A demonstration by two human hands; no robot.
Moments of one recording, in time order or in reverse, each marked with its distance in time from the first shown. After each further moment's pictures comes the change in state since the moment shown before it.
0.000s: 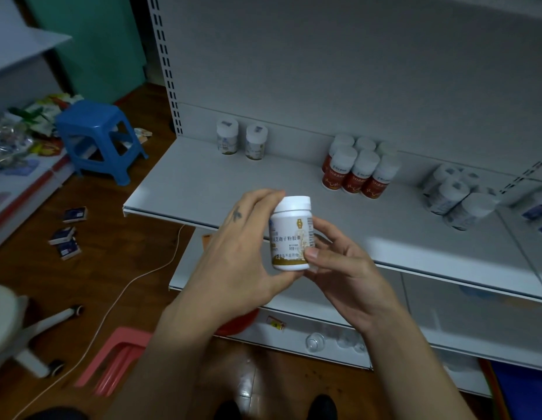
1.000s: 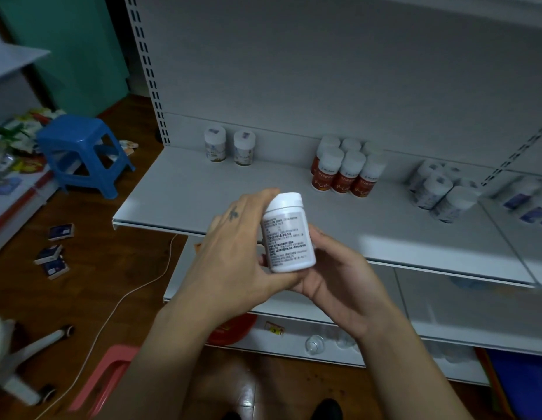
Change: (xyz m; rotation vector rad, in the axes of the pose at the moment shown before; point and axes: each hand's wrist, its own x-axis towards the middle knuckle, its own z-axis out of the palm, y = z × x) left_hand 0.003 0.003 -0.006 -0.050 -0.011 0.026; right_hand -0.009 -0.002 0.019 0.085 -0.041 0.057
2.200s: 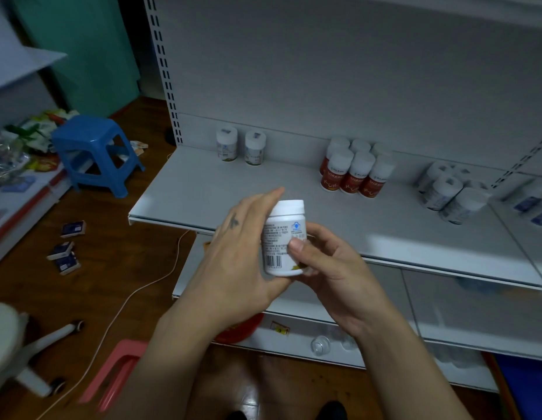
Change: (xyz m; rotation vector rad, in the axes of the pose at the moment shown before) left_hand -0.018 -0.005 -0.007 -0.041 -0.003 -0.010; right_hand 0.001 0.016 0.015 -0.158 0.139 -0.117
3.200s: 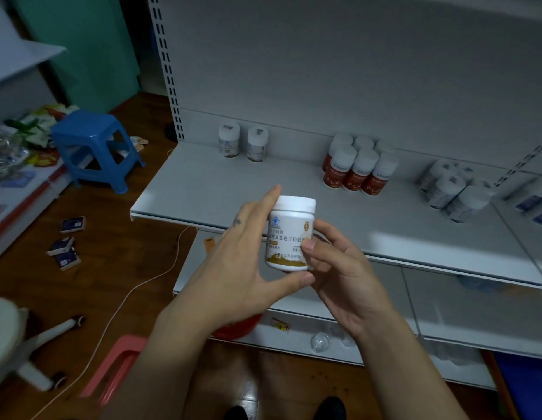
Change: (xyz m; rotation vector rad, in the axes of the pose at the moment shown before) left_hand -0.004 -0.005 -0.002 -0.115 -0.124 -0.099; right_hand -0.003 0.001 0.000 0.172 0.009 0.015
